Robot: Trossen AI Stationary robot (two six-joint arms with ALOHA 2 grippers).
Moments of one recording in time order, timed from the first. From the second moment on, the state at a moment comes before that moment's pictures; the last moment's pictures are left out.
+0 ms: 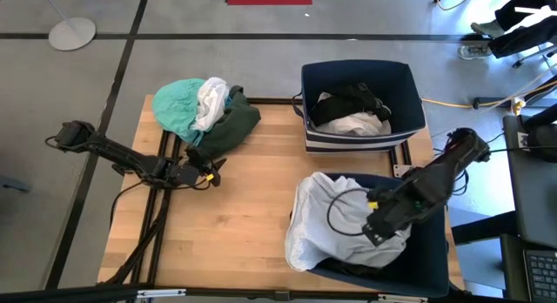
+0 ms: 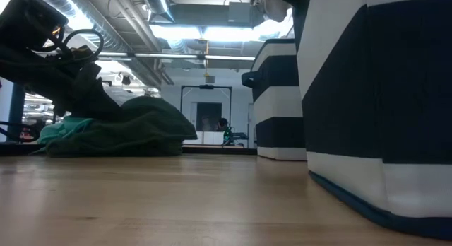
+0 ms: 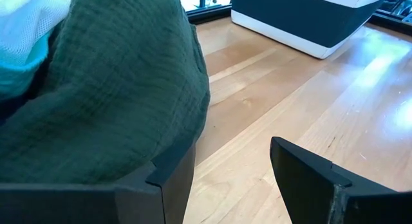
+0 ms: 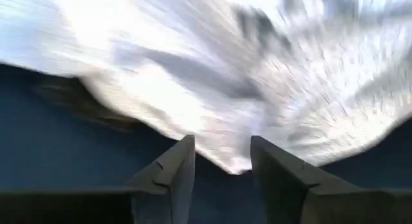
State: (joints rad) left arm -0.24 0.78 0.07 0.10 -0.89 -0.63; right arm 0.67 1.47 1.64 -1.57 -0.26 1.67
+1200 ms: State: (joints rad) left arm -0.24 0.78 0.07 0.09 -0.89 -0.60; right arm 0.39 1.65 1.81 -1.44 0.44 0.75
